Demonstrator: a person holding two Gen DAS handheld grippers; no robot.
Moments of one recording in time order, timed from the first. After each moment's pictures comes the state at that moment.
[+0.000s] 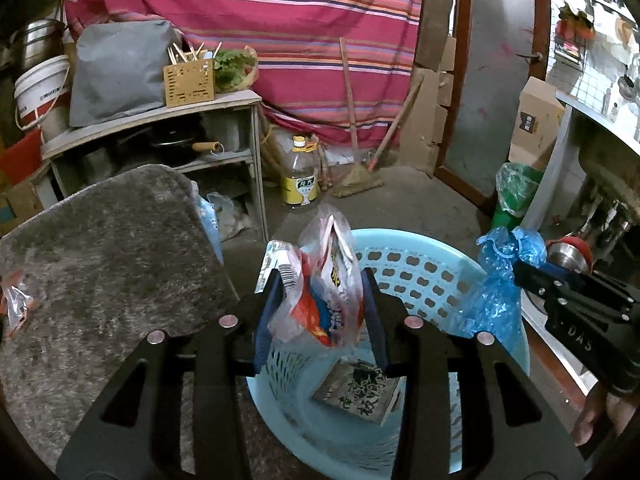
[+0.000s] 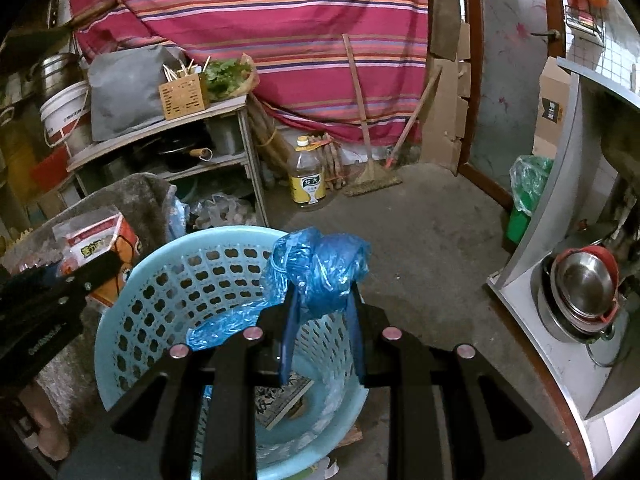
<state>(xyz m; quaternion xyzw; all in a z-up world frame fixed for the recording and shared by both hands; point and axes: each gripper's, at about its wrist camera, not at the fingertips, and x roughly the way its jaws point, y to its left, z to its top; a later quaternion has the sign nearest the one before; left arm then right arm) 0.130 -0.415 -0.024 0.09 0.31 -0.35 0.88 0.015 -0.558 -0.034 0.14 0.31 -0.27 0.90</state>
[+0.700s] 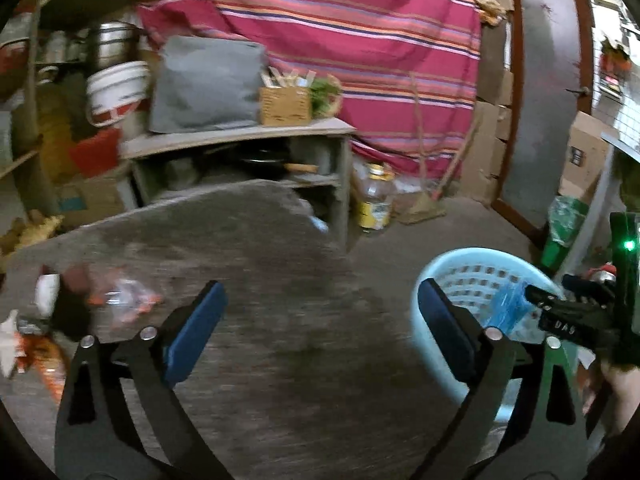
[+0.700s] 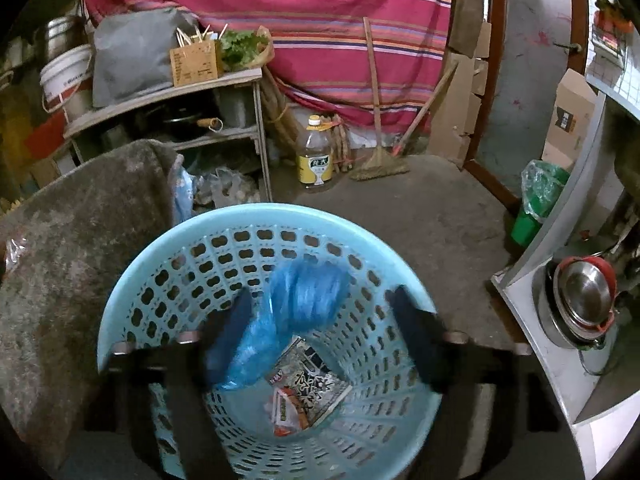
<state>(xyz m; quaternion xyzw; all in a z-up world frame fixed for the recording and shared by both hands) 0.149 -0.277 0.012 0.07 0.26 -0.24 0.93 0.068 -0.518 -0.048 0.10 0.36 -0.28 0.89</state>
